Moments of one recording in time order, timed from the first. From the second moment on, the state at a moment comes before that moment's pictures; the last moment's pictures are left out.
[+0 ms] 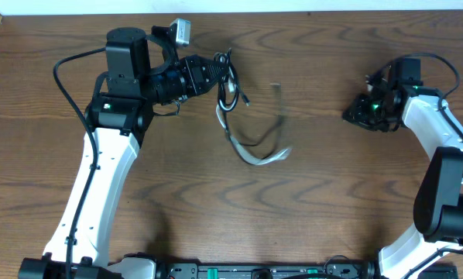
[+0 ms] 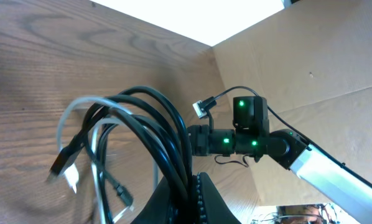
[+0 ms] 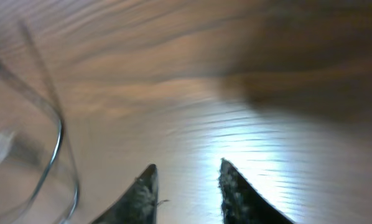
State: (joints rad) left arm -0.12 1.44 1.29 -0.39 0.86 -0.59; right arm -0.11 1.85 1.21 -0.64 -0.45 0.19
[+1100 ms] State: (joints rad) left arm -0.24 1.48 1.29 -0.39 1.13 -0.58; right arm 0.09 1.62 1.28 -0.41 -1.06 -0.09
